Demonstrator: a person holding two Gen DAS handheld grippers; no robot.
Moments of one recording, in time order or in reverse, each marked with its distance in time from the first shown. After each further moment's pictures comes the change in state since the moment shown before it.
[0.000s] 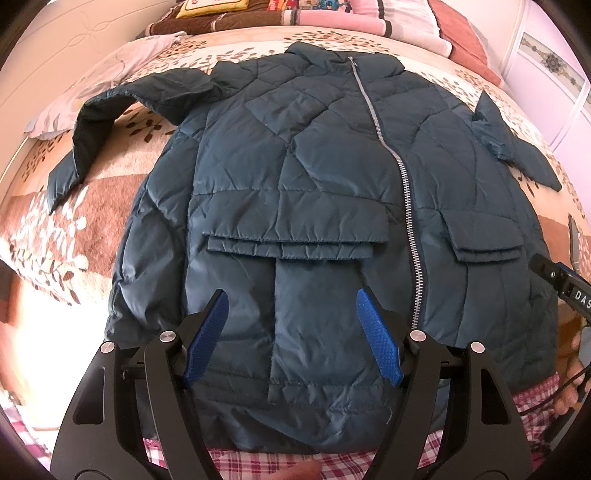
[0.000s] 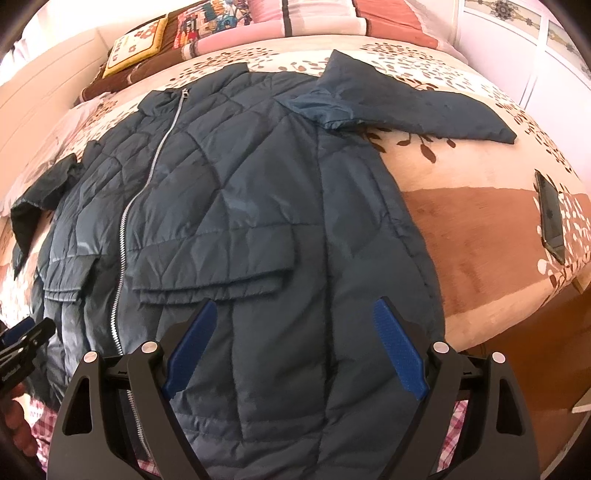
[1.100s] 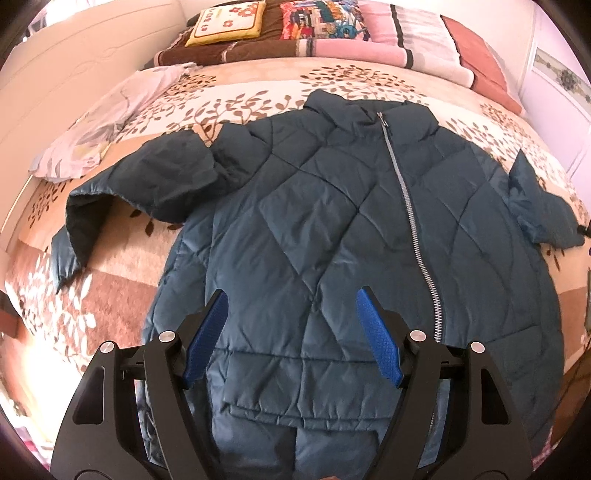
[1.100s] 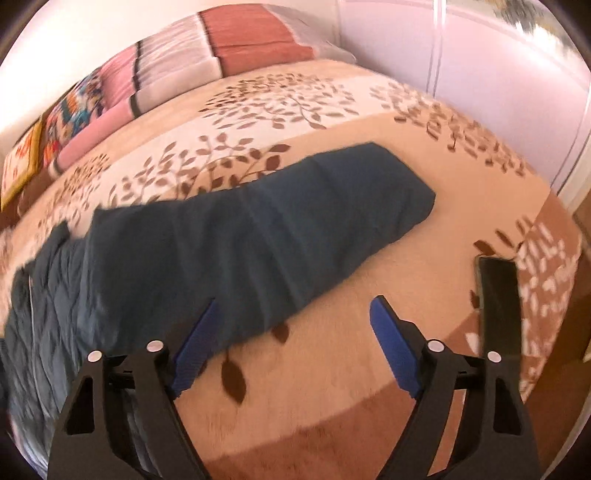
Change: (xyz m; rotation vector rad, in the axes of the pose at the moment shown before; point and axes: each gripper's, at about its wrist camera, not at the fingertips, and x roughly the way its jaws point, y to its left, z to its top) left arm 0.027 0.004 0.120 -0.001 -0.090 0.083; right arm 0.061 -0.227 0.187 0.363 -0.122 -0.181
